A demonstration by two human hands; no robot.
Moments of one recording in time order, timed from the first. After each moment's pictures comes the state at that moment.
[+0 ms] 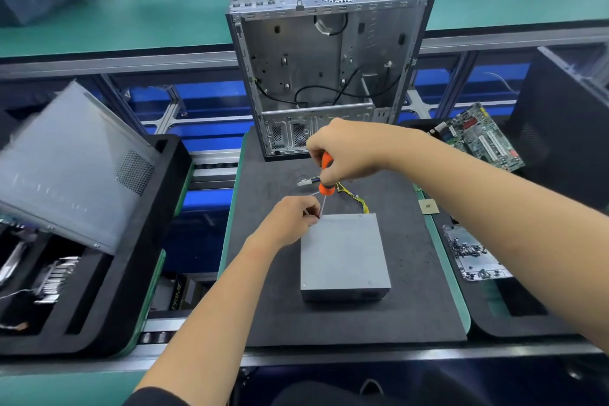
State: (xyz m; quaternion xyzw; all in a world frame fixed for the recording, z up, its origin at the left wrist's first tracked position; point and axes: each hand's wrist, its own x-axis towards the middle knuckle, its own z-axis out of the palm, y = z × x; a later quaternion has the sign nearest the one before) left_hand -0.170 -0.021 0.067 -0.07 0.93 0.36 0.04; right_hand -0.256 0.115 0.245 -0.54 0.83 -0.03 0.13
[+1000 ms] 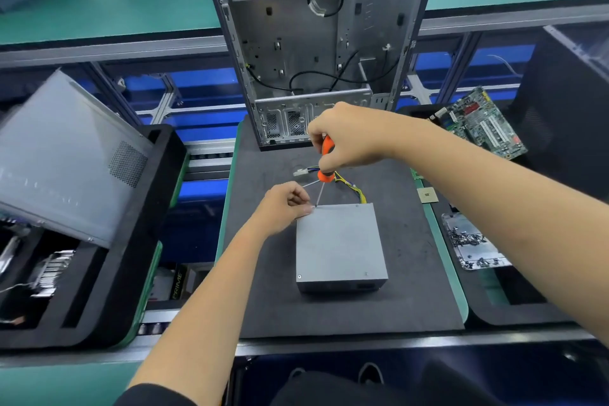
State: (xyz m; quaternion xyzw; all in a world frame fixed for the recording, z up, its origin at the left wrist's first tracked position) left_hand -0.169 -0.028 0.062 -0.14 0.86 0.50 0.01; right_hand -0.269 0.123 0.233 -0.52 0.84 -0.08 0.12
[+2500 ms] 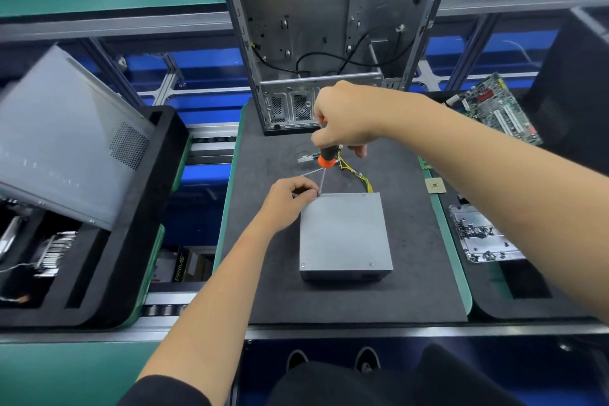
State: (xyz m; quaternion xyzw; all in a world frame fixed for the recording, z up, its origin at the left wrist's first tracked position) left_hand -0.164 -0.021 0.045 -0.14 0.84 0.52 -0.04; right_hand -0.268 0.098 0.237 -0.44 0.88 -0.04 0.18
